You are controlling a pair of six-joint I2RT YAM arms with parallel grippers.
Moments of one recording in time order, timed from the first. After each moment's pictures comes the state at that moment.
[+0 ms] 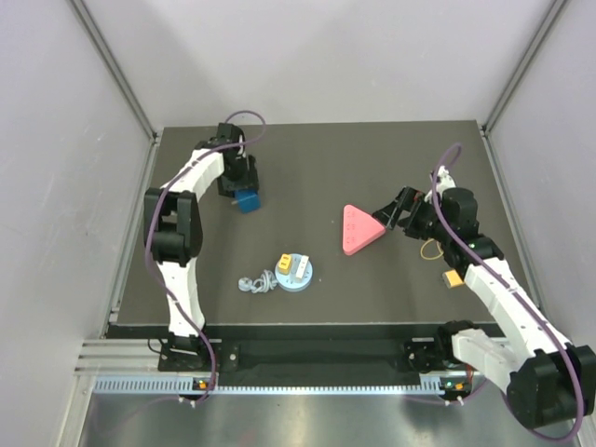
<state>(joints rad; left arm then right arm) -0.14 2.13 1.77 -0.76 0.00 -0.30 0.21 0.96 0.69 -0.21 -0.33 0.60</state>
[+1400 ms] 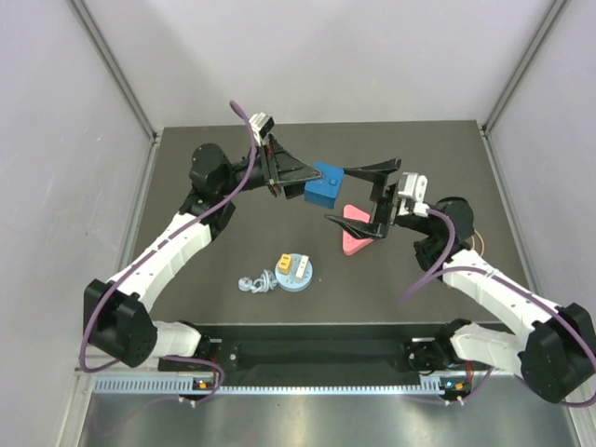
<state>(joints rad) -0.44 1.33 1.12 0.47 0.94 -1.44 0.52 1.09 0.69 1.03 -0.81 0.10</state>
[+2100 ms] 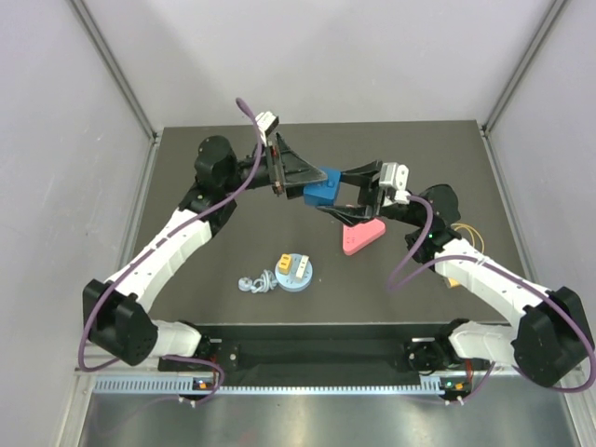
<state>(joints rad) -0.45 1.34 1.14 0.38 0.94 -1.33 0.56 1.19 0.78 0.93 -0.81 0.03</state>
